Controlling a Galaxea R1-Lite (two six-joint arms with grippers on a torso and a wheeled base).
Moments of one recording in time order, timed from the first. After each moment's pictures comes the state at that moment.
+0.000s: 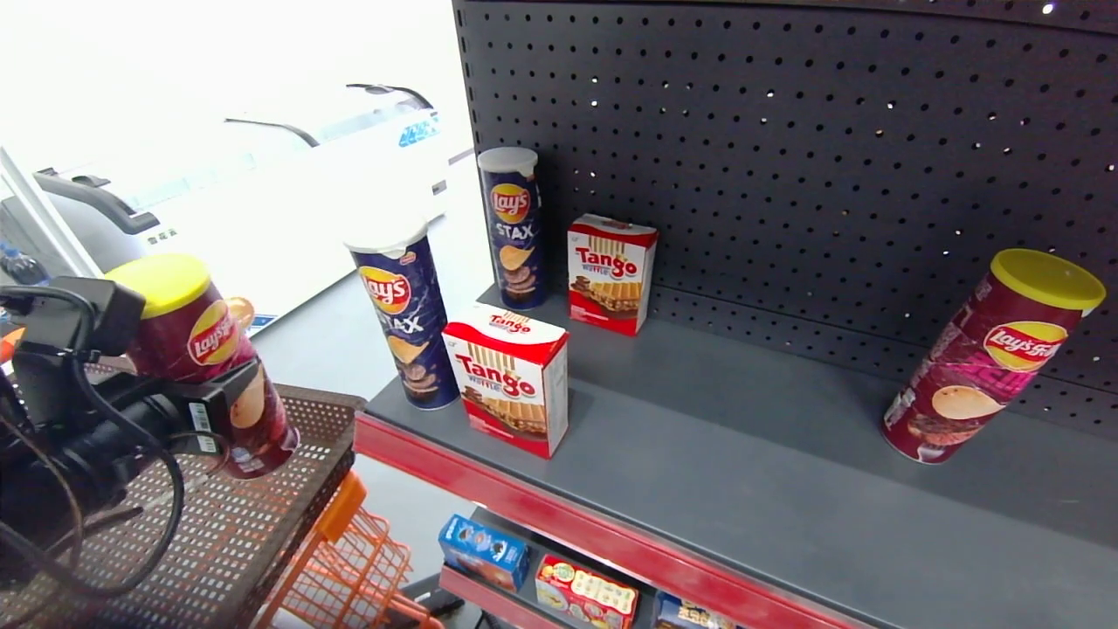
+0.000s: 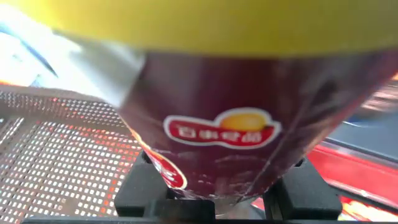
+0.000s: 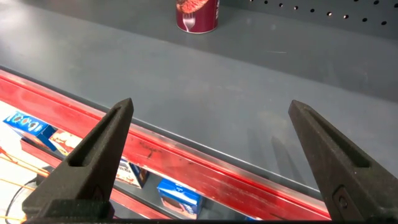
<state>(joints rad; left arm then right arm) 0.00 1.38 -0.41 -0.84 0.04 0.11 0.00 0.00 0.00 0.00 0.00 0.00</state>
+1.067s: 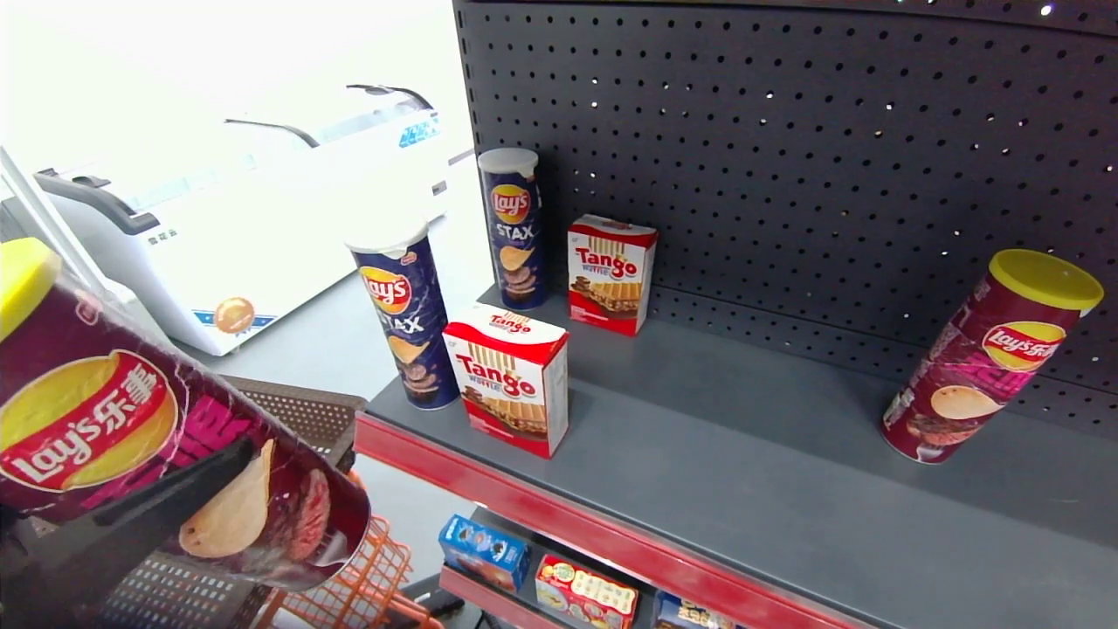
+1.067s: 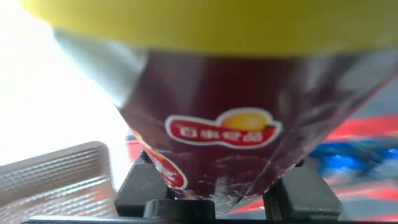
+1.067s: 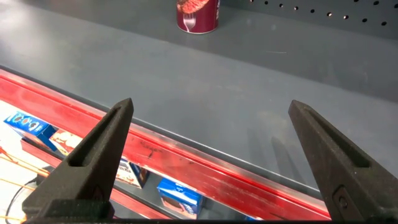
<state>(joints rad) -0.50 0.85 -0.41 -0.46 -0.06 0.04 0.00 0.00 0.00 0.00 0.00 0.00</state>
